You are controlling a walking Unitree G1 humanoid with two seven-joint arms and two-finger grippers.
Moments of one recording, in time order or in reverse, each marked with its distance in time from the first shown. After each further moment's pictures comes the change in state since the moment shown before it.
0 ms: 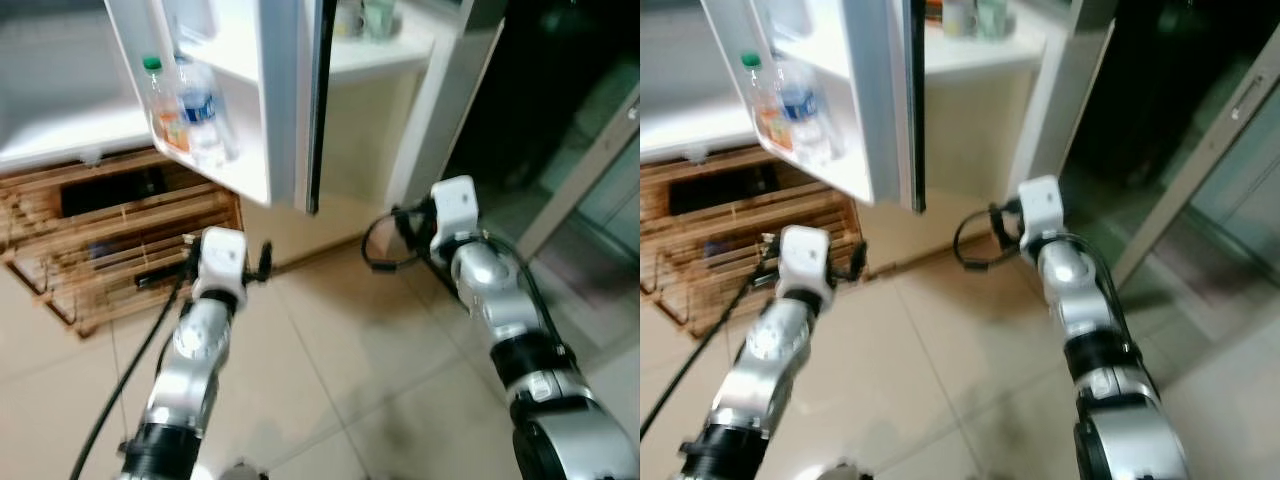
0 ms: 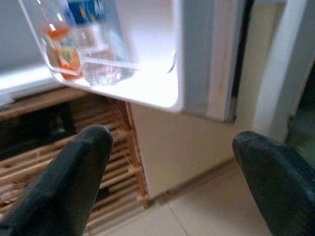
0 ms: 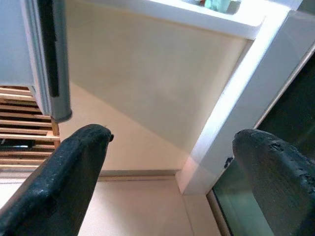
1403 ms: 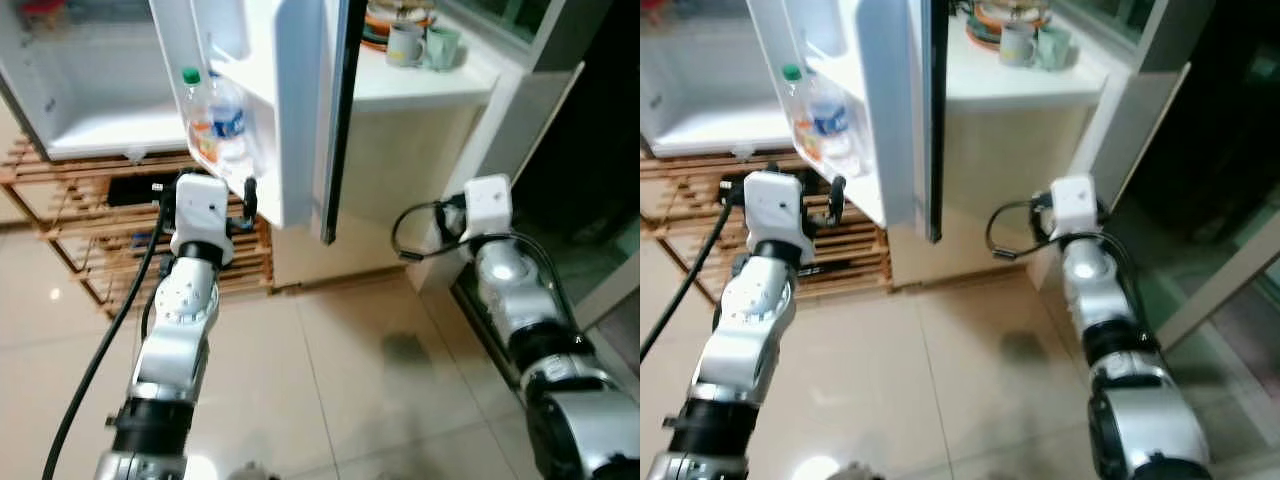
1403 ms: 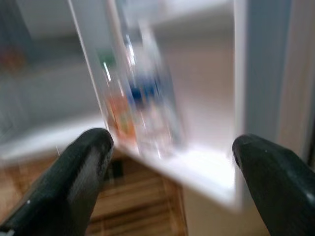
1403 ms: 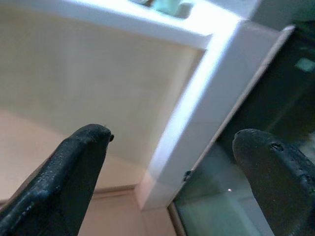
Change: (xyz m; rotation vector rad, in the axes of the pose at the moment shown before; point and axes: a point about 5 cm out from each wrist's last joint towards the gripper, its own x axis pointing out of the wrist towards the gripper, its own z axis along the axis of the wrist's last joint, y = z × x) left arm 0.012 0.013 0.034 0.057 -0.065 0.022; right arm 0.002 -0.058 -0.001 -0.019 0.076 -0.349
